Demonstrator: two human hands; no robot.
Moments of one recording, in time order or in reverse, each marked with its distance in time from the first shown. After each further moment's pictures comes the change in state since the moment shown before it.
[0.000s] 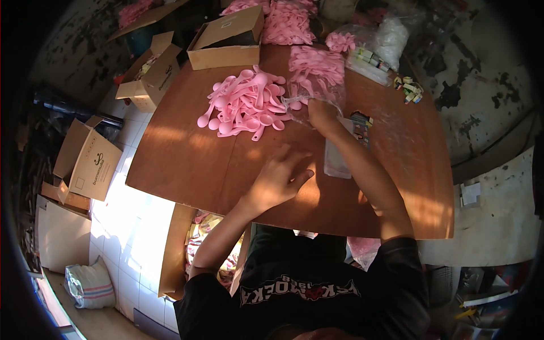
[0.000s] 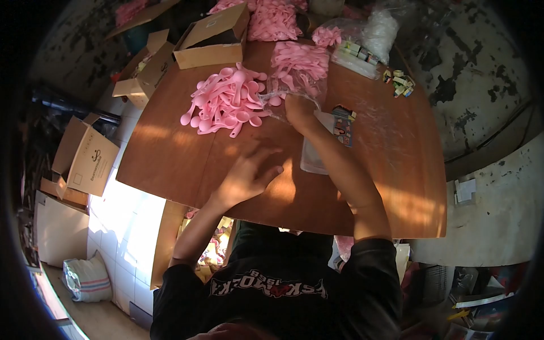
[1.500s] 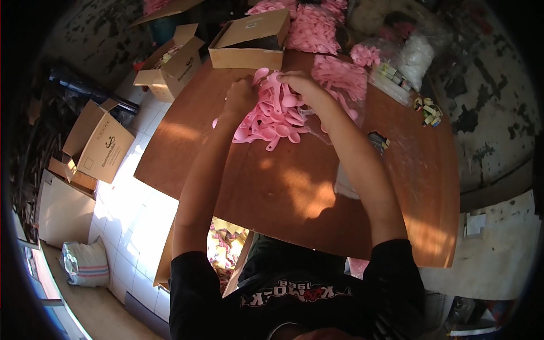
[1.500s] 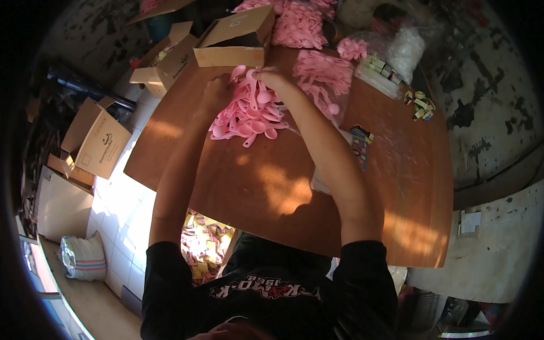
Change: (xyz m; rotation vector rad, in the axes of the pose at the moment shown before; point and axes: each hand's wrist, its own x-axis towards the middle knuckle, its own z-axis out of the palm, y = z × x) left_hand 0.134 -0.178 -0.106 0.461 0.415 -0.254; right_hand 0.116 -0.088 -0.039 1.253 -0.407 0.351
